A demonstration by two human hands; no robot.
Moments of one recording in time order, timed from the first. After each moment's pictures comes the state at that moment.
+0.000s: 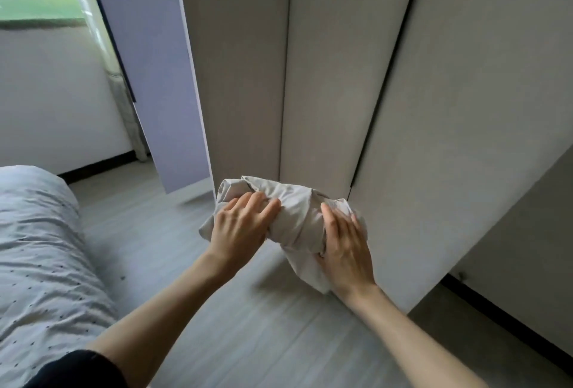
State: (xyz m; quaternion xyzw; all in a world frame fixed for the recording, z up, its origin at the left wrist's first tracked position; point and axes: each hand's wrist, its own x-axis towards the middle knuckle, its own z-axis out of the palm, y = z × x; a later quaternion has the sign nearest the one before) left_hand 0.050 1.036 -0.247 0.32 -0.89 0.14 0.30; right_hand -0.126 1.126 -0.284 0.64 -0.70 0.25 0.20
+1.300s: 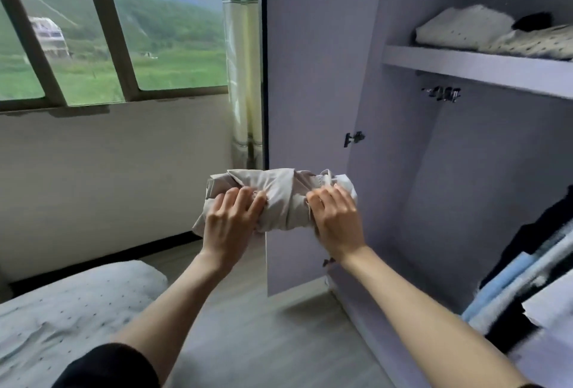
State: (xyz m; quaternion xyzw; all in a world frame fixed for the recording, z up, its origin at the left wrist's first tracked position) left_hand 0.384 0.346 -0.225 0.52 -0.75 0.31 0.28; right_hand 0.186 0.338 -0.226 0.75 -0.46 0.37 0.31
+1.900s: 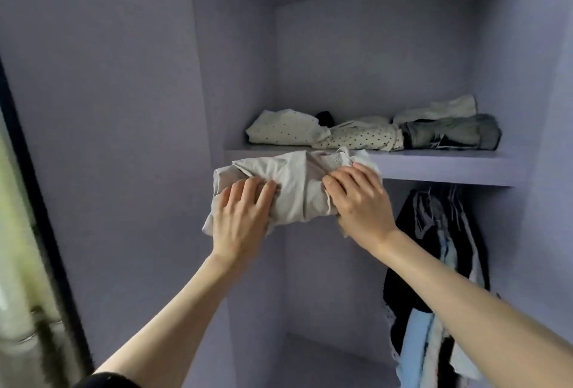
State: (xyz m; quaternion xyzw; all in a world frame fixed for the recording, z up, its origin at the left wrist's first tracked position) left_hand 0.166 0.068 -0.046 0.19 -0.83 0.20 0.48; right_hand 0.001 0.192 -0.039 0.51 -0.56 0.22 0.61
